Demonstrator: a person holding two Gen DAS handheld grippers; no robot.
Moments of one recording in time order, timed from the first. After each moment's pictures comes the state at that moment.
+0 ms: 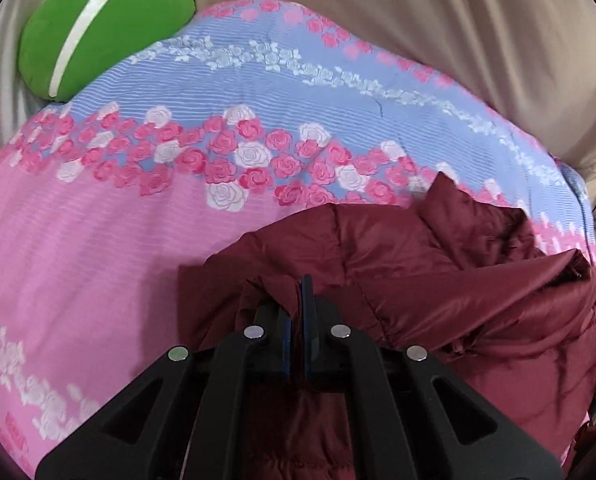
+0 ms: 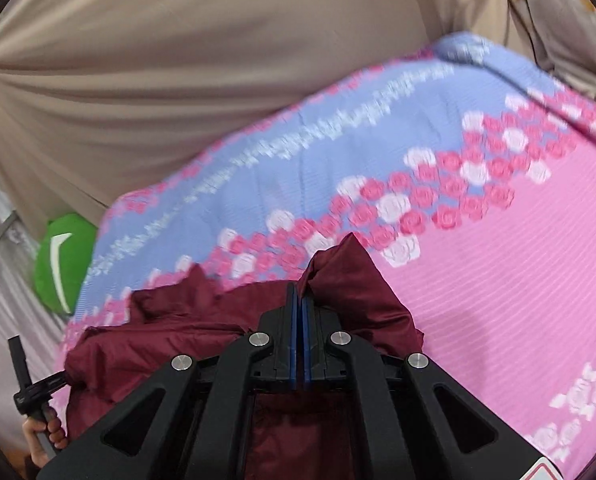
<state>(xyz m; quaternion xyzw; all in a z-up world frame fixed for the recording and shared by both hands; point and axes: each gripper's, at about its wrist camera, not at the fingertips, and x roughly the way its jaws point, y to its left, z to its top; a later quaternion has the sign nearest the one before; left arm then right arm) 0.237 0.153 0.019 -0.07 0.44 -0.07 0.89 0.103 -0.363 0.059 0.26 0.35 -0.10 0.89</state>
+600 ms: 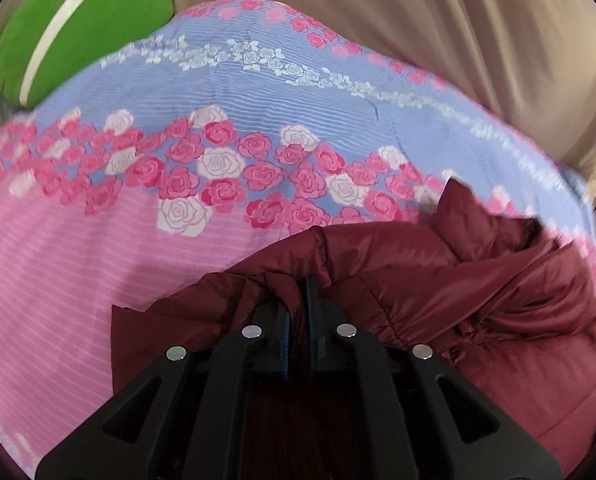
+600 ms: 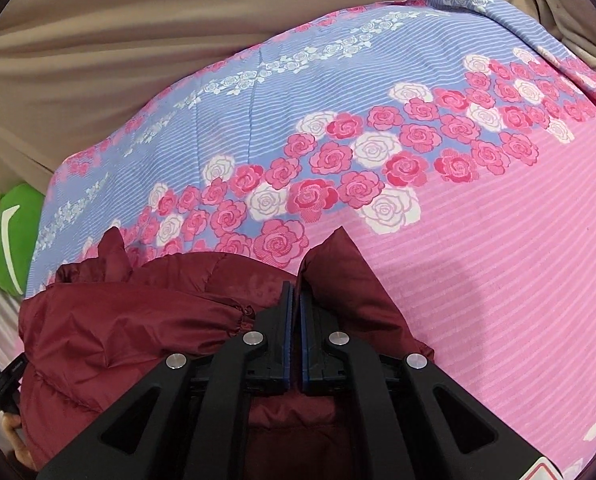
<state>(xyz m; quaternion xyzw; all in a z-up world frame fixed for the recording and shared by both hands) 0.269 0.145 -0.013 -0.09 0.40 -0.10 0.90 0.144 -0.368 -0.004 0.24 0.42 -0.13 0.87</state>
